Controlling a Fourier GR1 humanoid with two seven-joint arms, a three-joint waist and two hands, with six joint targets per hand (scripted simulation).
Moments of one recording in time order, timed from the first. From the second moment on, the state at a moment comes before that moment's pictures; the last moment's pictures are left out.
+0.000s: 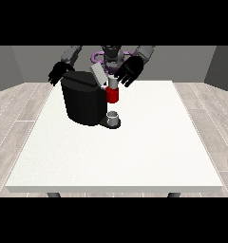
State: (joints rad) left arm -1.16 0.45 0.13 -0.64 -0.63 -0.14 -0.10; right arm -0.34 -0.04 -0.02 -1.38 -0.02 -0.17 -0.03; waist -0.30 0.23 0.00
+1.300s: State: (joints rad) left arm -1.17 0.44 0.13 -0.61 -0.66 -0.15 -0.14; right arm -0.32 -0.04 -0.05 -1.40 -0.04 -0.16 -0.06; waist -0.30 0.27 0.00
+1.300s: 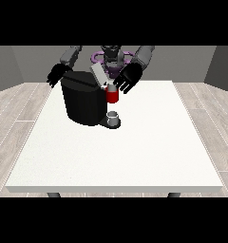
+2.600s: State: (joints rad) left arm -1.18 0.47 0.08 -0.61 -0.74 -0.18 -0.19; right arm -0.35 -0.05 -0.06 -1.38 -0.04 -0.18 -0.05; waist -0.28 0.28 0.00
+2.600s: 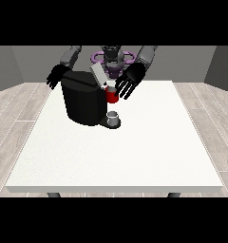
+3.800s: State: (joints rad) left arm -1.01 0.31 0.17 -0.67 -0.62 -0.21 -0.16; right arm -0.21 -0.06 -0.13 -1.27 -0.08 -0.17 -0.11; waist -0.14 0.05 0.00
